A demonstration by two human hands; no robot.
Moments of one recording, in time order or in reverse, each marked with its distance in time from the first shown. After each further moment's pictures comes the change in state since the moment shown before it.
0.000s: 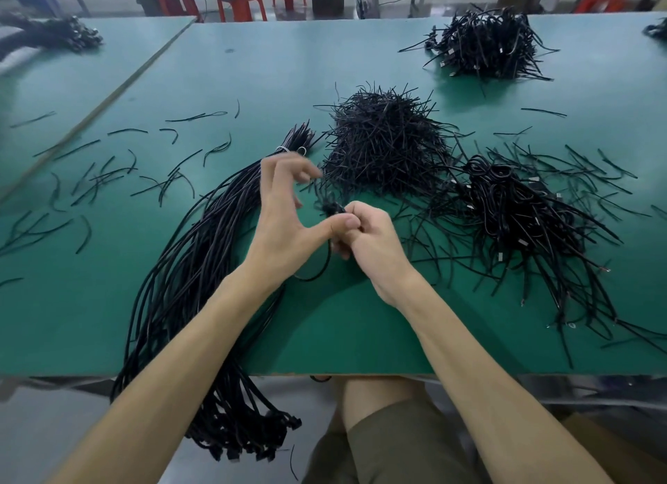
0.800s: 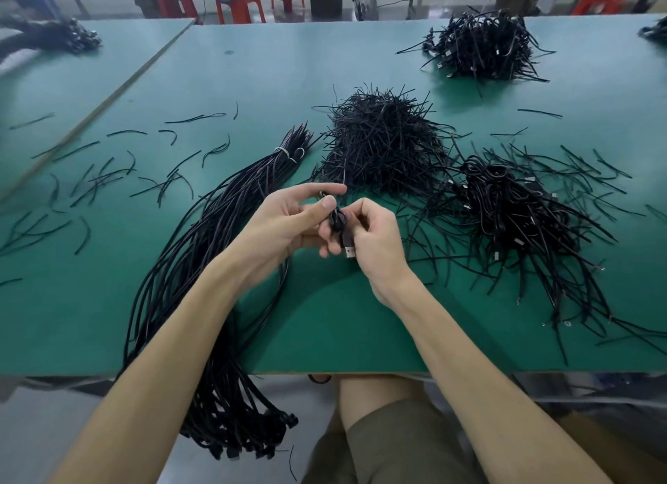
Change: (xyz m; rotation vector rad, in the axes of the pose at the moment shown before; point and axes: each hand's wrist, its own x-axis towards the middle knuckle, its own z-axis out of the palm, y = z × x) left_hand 0.007 -0.001 -0.010 -0.730 -0.397 -0.421; right_hand 0.000 0.007 0.002 0.133 0.057 -0.101
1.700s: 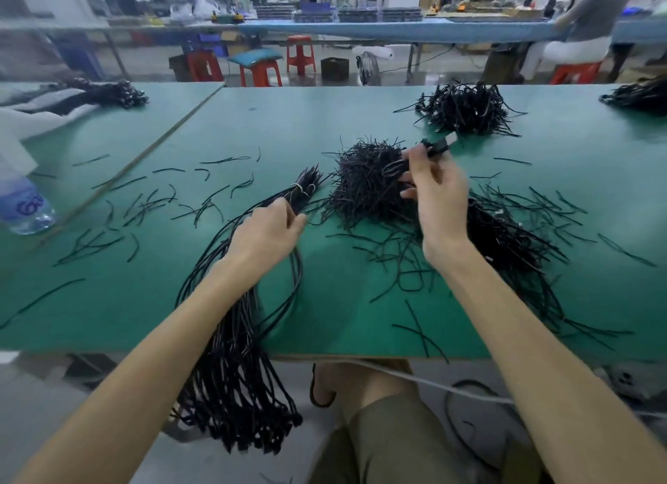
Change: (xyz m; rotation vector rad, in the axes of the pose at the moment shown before) left_hand -0.025 0.045 -0.007 1.181 0.443 -0.171; right_hand 0.006 -0.104 -0.046 -0.074 0.340 -0.256
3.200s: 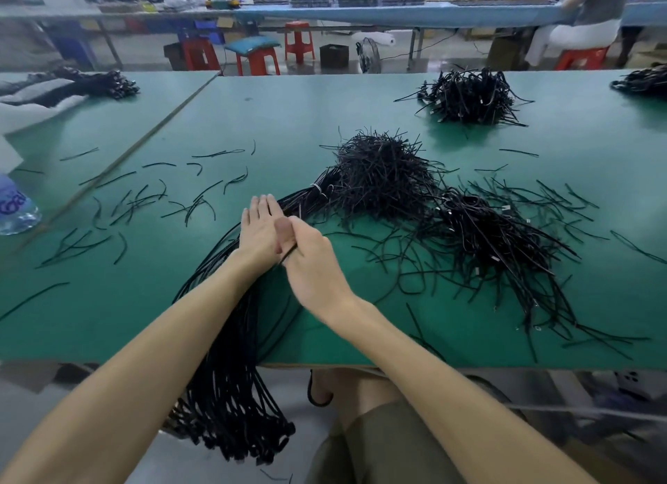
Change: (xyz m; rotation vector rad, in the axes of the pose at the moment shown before) left_hand 0.064 -0.045 0.060 0.347 -0.109 -0.053; right_hand -0.089 0.025 0.098 -0.286 -0.555 0.067
